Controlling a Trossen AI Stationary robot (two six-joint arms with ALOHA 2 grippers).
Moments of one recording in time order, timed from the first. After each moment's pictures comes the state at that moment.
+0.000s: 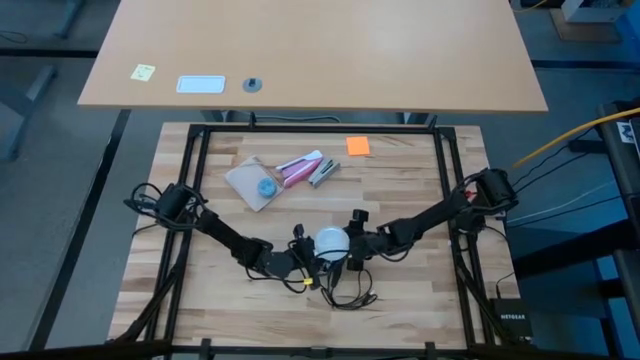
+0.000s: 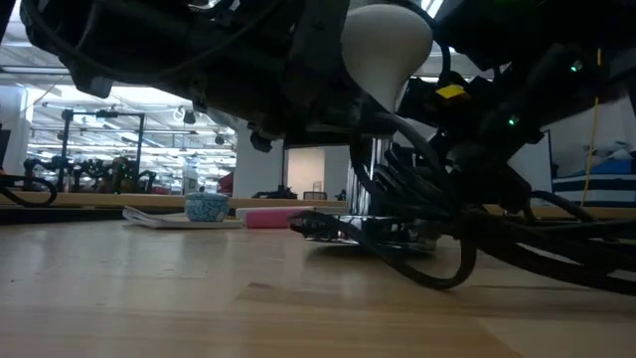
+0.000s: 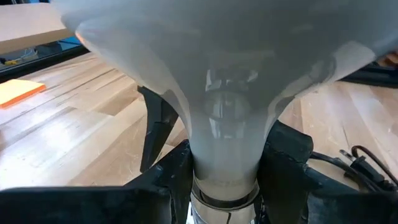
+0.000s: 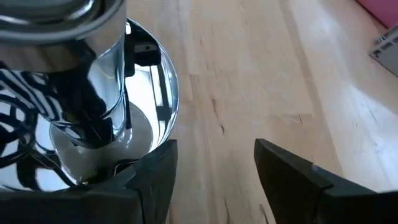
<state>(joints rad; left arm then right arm) -0.41 2.02 0.91 0.85 -0.76 -0.23 0.33 1.79 0.79 0.10 0.41 0.20</state>
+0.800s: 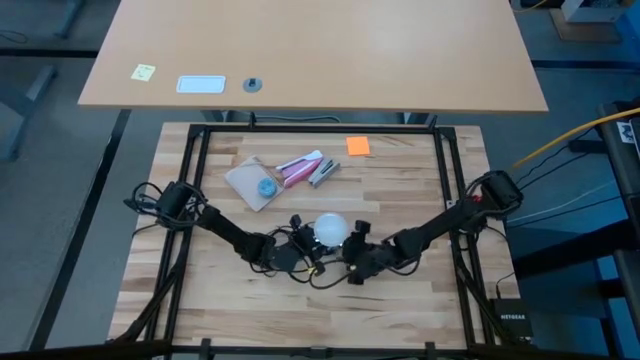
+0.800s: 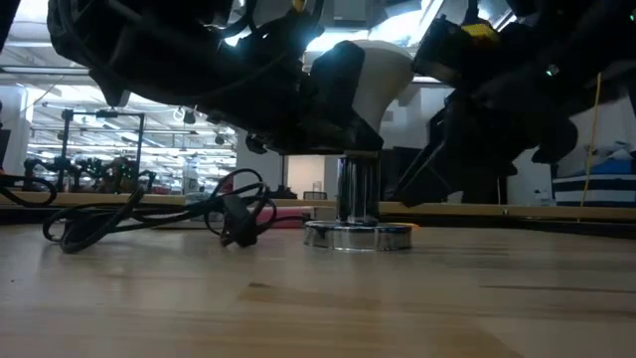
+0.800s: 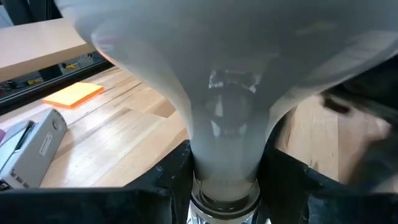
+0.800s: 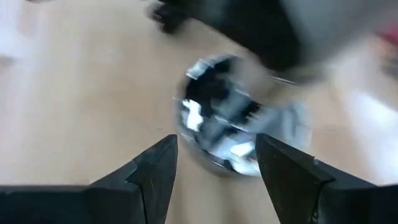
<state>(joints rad) -0.38 2.02 0.91 0.77 -0.86 -0.23 0.45 1.76 0.83 0.09 0.49 0.33</state>
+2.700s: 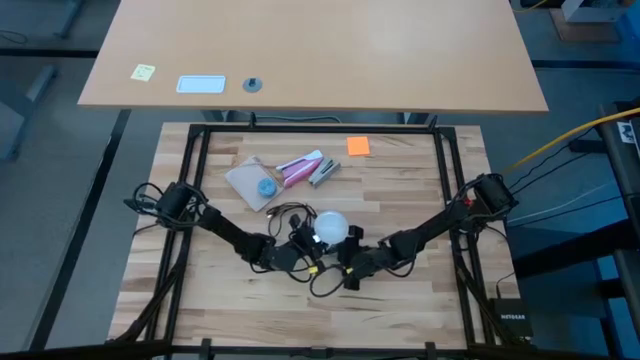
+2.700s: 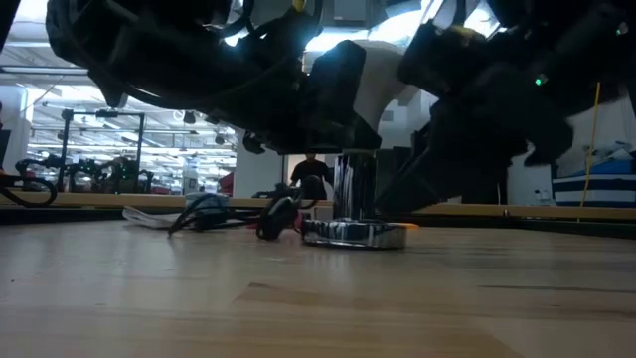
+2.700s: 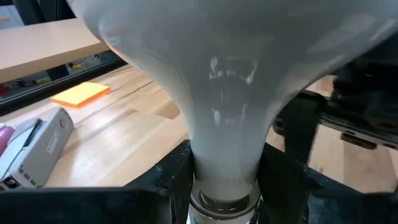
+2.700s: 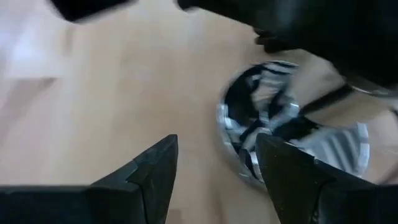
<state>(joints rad) -0.38 2.02 0.91 0.80 -0.89 -0.23 0.43 1.82 0.84 0.22 0.40 0.33</state>
